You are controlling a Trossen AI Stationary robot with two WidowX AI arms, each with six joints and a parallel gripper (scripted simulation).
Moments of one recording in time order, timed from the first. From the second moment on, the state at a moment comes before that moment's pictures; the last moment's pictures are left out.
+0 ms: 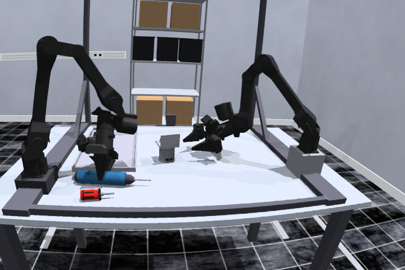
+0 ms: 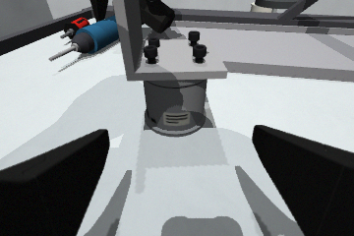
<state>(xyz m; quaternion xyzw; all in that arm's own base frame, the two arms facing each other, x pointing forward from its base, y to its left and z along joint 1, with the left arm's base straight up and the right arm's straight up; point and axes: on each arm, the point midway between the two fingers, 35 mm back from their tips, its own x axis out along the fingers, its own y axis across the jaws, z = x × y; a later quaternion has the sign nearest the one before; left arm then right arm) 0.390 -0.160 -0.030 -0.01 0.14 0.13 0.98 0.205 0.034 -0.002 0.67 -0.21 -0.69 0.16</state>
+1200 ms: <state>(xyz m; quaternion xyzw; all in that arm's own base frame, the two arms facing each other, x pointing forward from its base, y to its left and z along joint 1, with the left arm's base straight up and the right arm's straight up) 0.442 -0.144 -0.044 -0.02 0.14 0.13 0.98 0.205 0.034 -0.002 0.67 -0.21 -0.69 0.16</state>
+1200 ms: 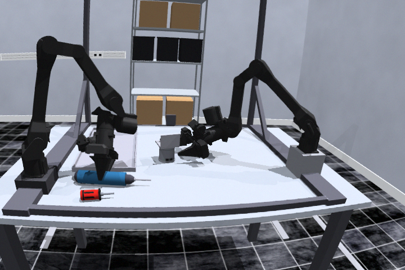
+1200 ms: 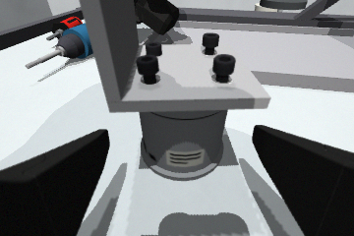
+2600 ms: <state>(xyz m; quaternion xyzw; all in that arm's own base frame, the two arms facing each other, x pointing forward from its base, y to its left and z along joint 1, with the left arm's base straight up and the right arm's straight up) 0.395 -0.158 -0.029 -0.02 0.14 0.13 0.98 0.234 0.051 0.093 0.58 -0.19 -0.77 -0.18</state>
